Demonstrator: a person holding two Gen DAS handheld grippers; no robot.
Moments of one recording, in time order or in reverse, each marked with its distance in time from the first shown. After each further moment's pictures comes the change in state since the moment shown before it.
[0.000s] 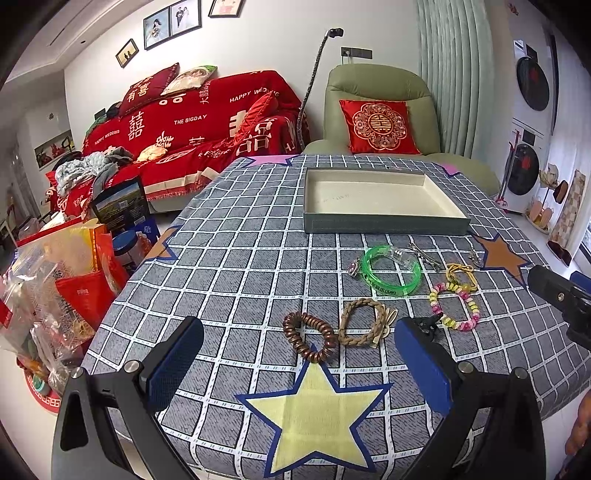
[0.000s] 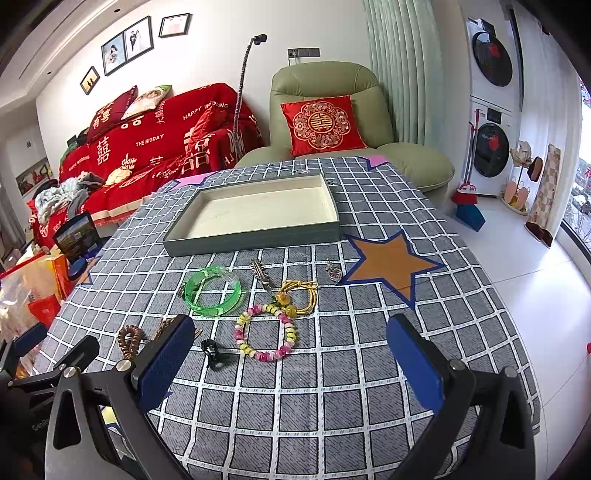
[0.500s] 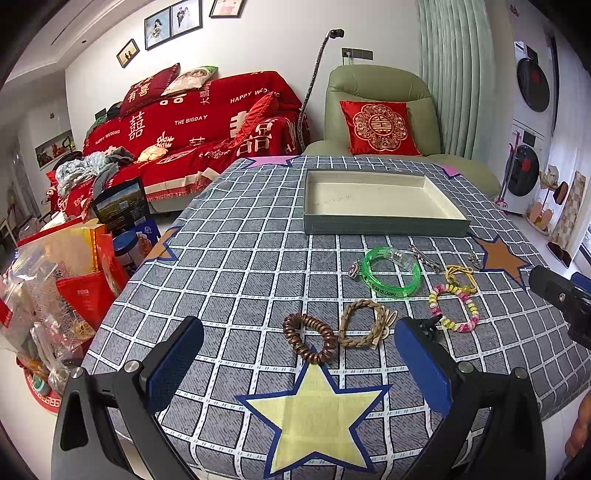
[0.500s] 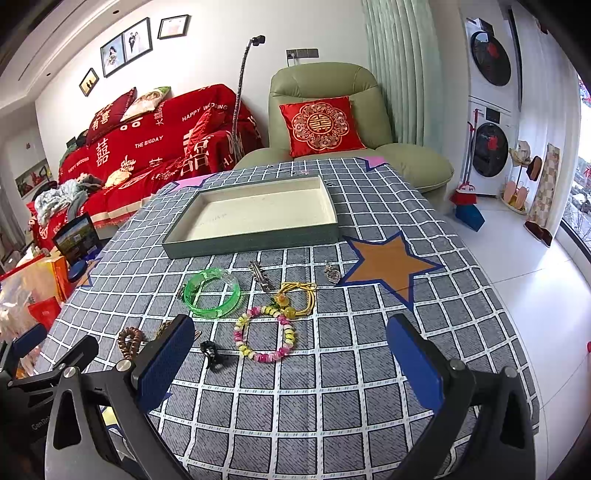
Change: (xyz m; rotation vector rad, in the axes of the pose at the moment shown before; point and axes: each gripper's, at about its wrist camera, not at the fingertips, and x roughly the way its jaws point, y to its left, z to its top) left arm -0.001 0.002 0.002 -0.002 -0.004 0.001; right arm -0.001 -0.001 0.002 0.002 -0.004 -0.001
